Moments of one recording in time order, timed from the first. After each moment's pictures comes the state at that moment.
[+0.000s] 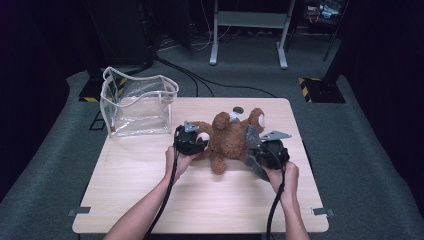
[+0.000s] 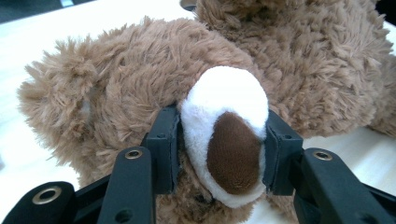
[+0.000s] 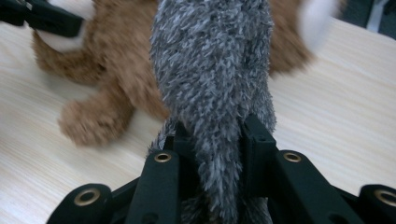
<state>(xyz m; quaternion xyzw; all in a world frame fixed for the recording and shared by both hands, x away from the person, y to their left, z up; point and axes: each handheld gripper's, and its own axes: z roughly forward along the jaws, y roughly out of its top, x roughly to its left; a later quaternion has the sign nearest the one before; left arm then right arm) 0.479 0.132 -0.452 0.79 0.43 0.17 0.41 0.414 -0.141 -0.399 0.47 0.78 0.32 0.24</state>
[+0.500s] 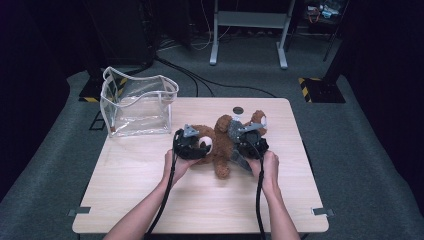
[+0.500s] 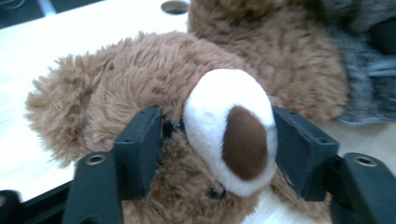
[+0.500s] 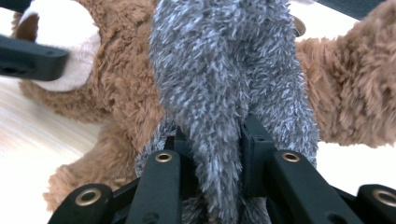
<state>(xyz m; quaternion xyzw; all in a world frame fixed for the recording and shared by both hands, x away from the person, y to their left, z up) 0.466 0.143 -0.452 0.79 0.39 0.17 0.43 0.455 -0.100 -0.415 0.46 0.80 0.30 0.23</state>
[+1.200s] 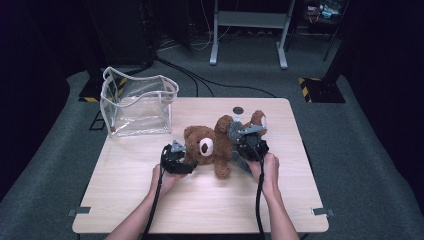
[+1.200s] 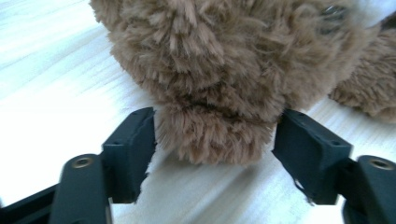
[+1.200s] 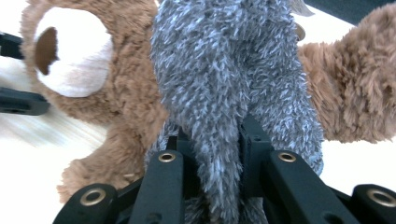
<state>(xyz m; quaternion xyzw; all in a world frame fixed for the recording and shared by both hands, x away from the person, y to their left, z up) 0.455 0.181 -0.515 0.82 0.41 0.15 0.38 0.443 -0.097 -0.411 0.46 0.80 0.30 0.24</state>
